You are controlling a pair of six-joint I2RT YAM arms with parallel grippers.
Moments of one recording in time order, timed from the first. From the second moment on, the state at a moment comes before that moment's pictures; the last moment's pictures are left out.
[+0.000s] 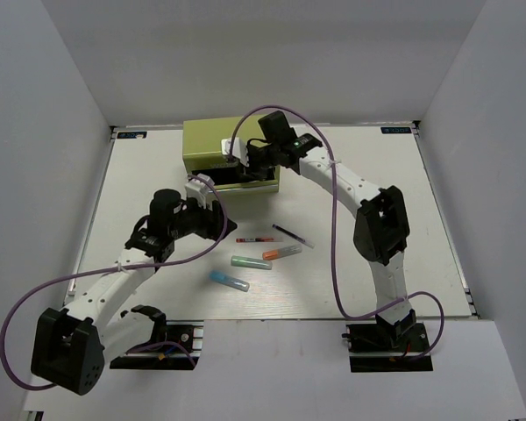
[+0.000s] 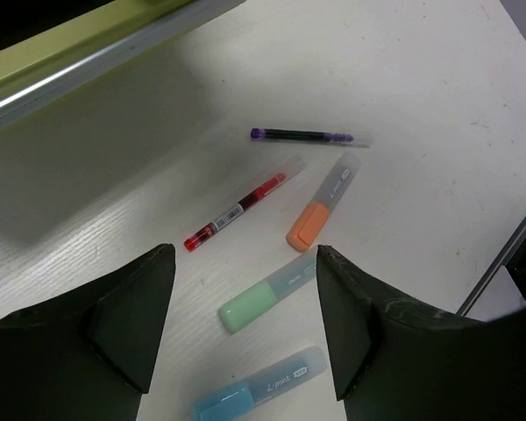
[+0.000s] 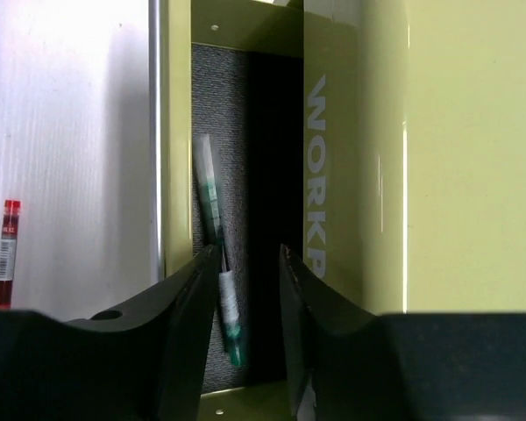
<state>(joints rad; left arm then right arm) -0.35 1.03 0.61 -0.03 0.45 -0.19 0.67 2.10 1.95 -0.59 -0.59 -0.96</state>
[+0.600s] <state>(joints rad) -0.47 1.34 0.76 0.01 0.51 -0.03 0.52 1.65 1.53 -0.55 -0.61 -0.78</state>
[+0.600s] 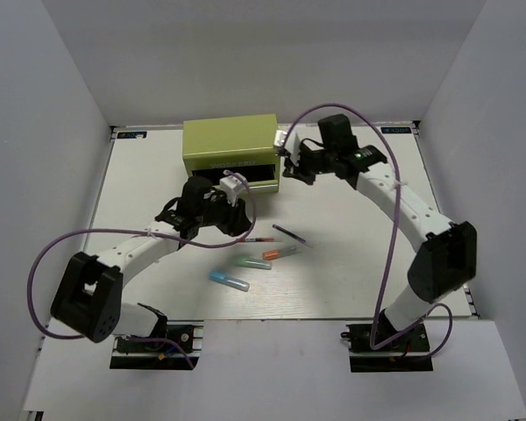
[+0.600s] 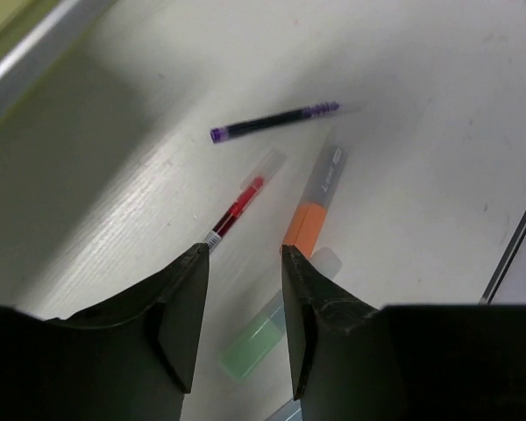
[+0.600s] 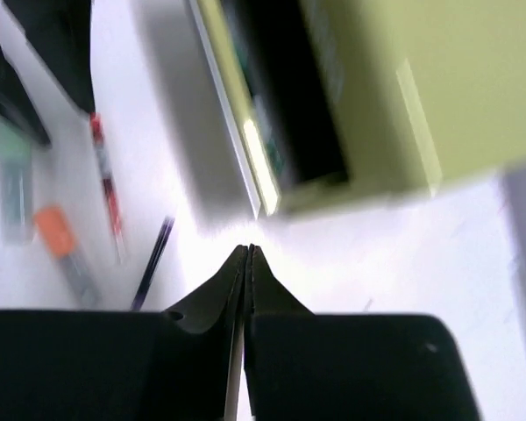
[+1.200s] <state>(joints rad) -0.66 1.69 0.96 -0.14 0.28 0.21 0.33 1.43 1.14 -0.51 -0.64 -0.65</state>
